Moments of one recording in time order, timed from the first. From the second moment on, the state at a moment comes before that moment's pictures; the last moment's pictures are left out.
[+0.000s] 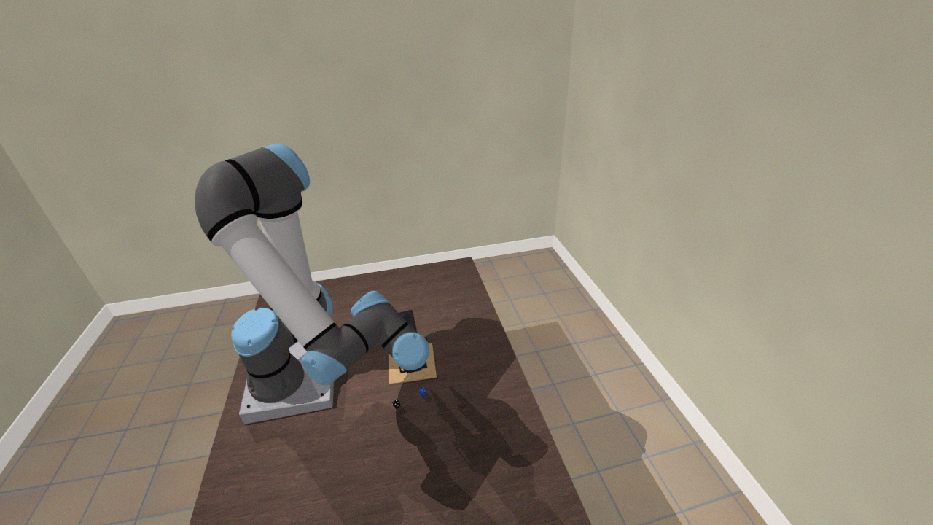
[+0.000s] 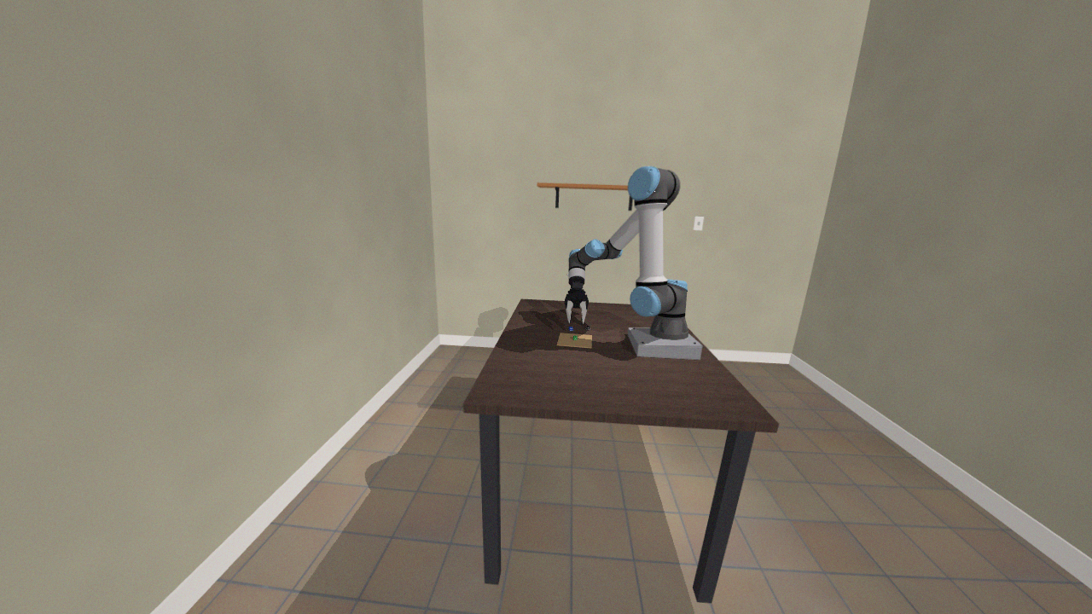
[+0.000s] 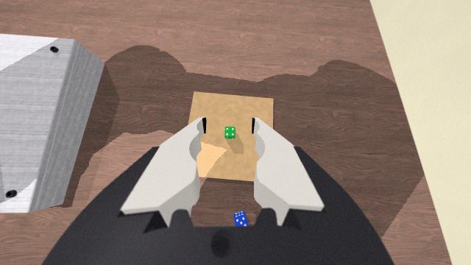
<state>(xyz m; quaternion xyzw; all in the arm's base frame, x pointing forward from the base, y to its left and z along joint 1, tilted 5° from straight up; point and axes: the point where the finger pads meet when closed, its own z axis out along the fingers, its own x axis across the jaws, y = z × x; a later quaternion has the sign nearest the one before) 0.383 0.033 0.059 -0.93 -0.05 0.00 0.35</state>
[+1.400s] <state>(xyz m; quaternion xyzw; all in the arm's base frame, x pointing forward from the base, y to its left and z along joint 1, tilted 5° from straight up) 0.381 0.038 0.064 -0.99 -0.05 -0.01 0.15</state>
